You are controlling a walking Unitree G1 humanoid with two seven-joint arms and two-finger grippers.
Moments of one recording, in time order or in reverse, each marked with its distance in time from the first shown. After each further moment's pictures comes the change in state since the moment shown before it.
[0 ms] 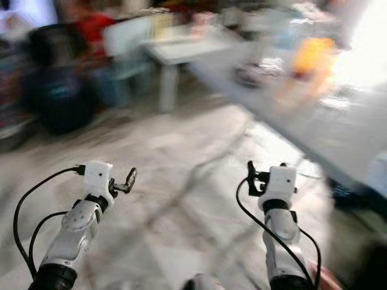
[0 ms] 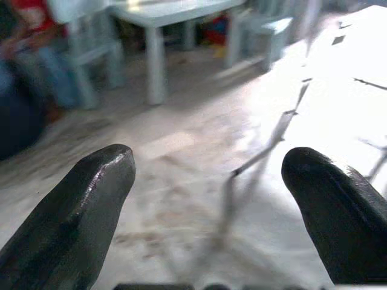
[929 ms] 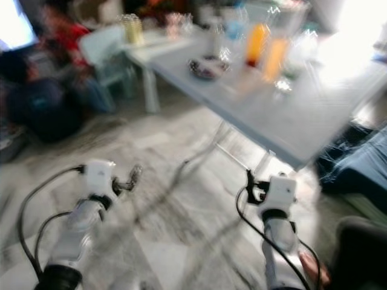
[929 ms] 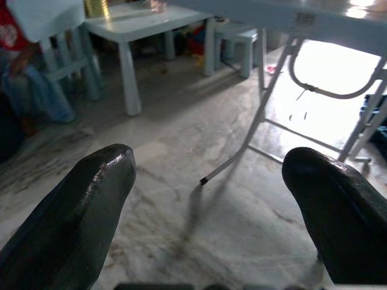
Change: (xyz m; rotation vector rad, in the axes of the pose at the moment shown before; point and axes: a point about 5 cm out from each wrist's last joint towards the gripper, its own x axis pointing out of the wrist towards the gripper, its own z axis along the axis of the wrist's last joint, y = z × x) left arm -0.001 -0.014 0.003 -0.043 -0.035 -0.064; right arm -0.013 0.000 -0.011 0.028 0.031 -0.009
